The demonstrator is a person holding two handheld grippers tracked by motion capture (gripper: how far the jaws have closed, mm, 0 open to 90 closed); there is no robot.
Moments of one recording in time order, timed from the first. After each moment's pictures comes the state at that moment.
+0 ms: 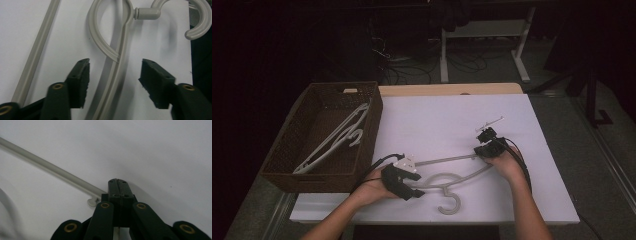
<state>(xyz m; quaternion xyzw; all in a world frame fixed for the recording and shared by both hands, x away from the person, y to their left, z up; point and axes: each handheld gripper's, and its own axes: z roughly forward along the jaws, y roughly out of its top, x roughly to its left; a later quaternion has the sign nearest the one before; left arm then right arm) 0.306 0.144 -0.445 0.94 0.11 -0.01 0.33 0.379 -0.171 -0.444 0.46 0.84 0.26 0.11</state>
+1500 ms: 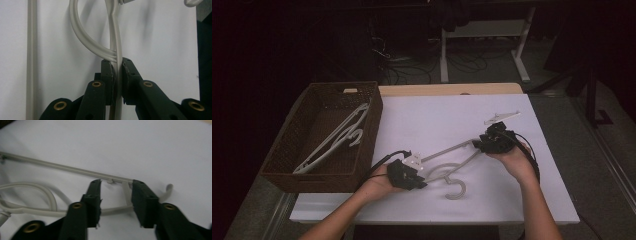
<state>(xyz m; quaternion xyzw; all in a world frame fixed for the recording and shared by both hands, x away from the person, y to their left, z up) 0.317 0.131 -0.435 0.94 0.11 -0.01 0.31 0.355 -0.184 -0.392 0.43 0.82 0.35 0.15</state>
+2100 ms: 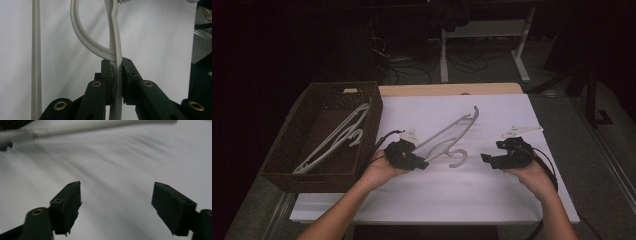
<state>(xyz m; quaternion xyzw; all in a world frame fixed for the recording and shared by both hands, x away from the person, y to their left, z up) 0.345 0.130 -0.385 0.91 0.21 -0.01 0.36 0.315 -0.217 -0.407 0.42 0.80 0.39 0.14</state>
